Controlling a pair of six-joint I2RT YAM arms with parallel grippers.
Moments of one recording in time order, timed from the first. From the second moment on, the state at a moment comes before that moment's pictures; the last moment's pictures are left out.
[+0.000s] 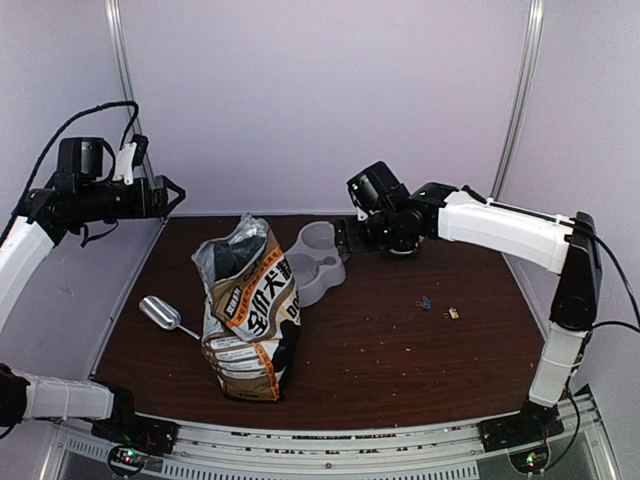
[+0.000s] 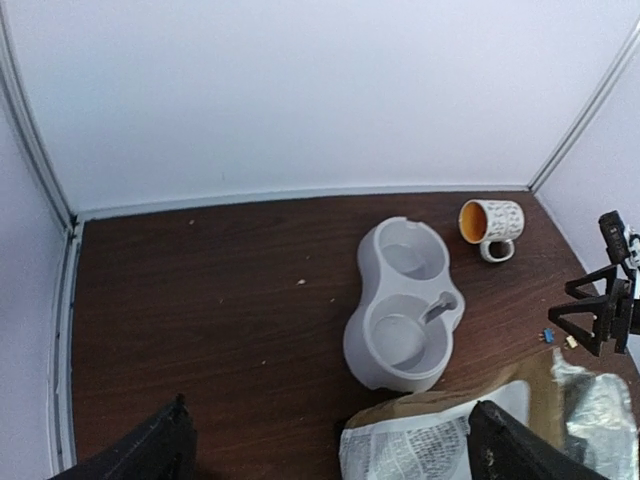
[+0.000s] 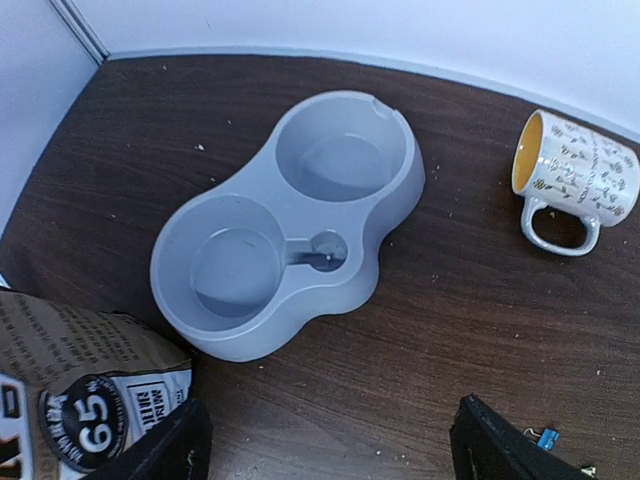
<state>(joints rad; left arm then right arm) -0.23 1.10 1.36 -0.69 0.21 -0.15 0.83 1.80 1.66 -0.63 0.29 0.46</state>
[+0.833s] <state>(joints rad) -0.13 0.99 1.06 -0.59 0.14 -0.03 0.84 2.35 2.14 -0.84 0.33 0.58</state>
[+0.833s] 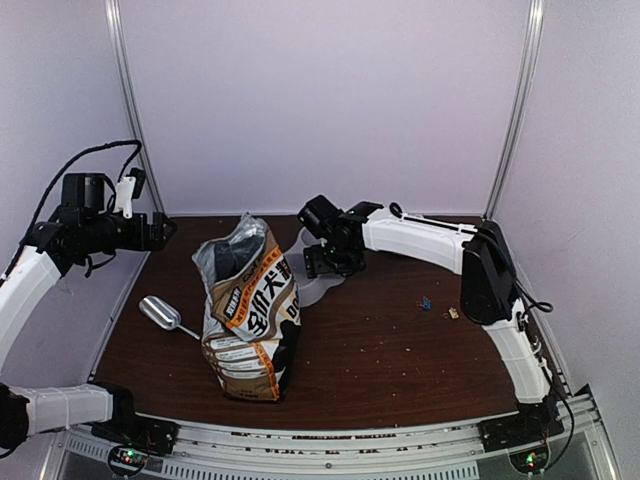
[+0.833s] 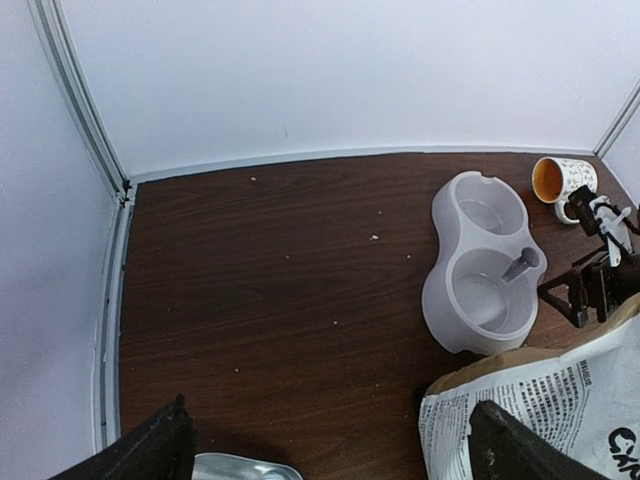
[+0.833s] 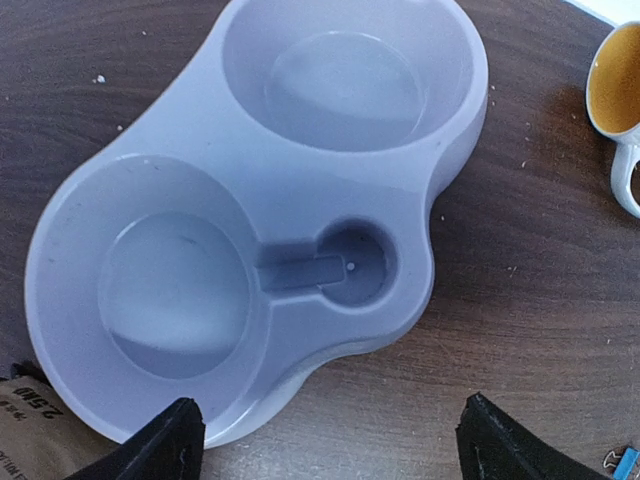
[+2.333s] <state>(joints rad) -0.13 0.96 1.04 -0.58 0.13 -0.03 0.83 2.15 1.77 -0.93 0.35 0.60</state>
